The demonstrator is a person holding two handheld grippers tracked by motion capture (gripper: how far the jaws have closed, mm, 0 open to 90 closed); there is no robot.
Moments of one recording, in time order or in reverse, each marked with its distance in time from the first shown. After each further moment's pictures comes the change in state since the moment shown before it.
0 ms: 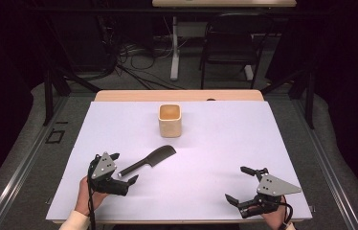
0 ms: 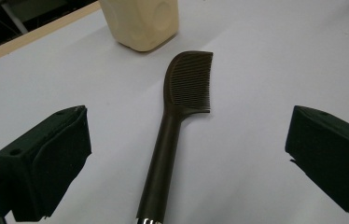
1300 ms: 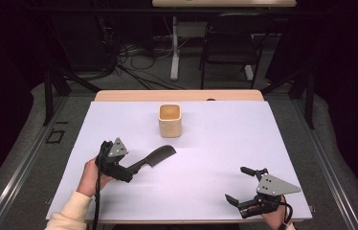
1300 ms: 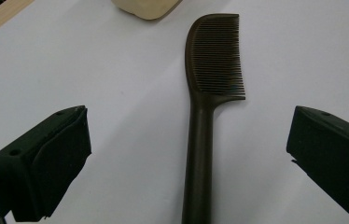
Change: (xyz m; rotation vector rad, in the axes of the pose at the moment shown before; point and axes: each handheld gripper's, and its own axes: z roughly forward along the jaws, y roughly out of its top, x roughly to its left) left arm 0.023 0.034 0.032 0.252 -0.009 0.081; right arm 0.000 -0.001 0.000 0.018 -0.002 0.011
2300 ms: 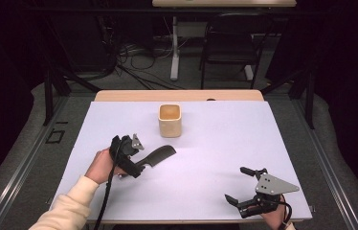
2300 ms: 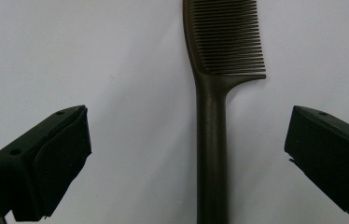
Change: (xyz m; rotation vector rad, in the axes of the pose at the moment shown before) left arm 0.000 0.033 0.032 0.294 -0.004 0.112; right arm -0.001 -0.001 0.002 0.019 0.002 0.003
